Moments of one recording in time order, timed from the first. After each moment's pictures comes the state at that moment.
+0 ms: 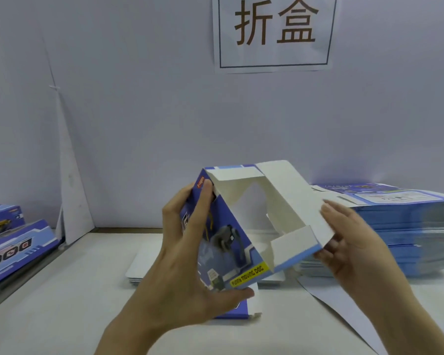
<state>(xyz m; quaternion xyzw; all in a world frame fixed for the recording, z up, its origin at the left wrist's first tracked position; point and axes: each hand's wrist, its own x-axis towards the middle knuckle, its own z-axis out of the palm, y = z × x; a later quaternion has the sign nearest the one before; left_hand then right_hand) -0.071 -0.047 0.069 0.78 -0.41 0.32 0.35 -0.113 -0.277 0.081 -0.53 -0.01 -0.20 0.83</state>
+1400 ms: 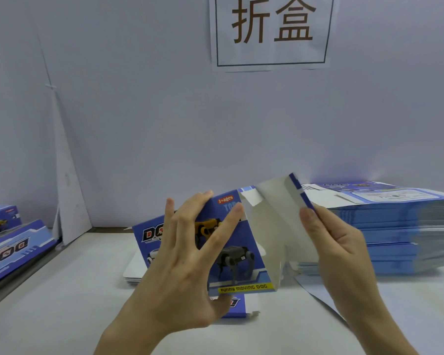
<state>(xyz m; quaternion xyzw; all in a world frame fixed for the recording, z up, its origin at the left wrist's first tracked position) -0.071 -0.048 0.066 0.83 -0.39 0.39 0.12 -0.112 -0.260 0.074 -0.67 -0.09 -0.31 0.67</state>
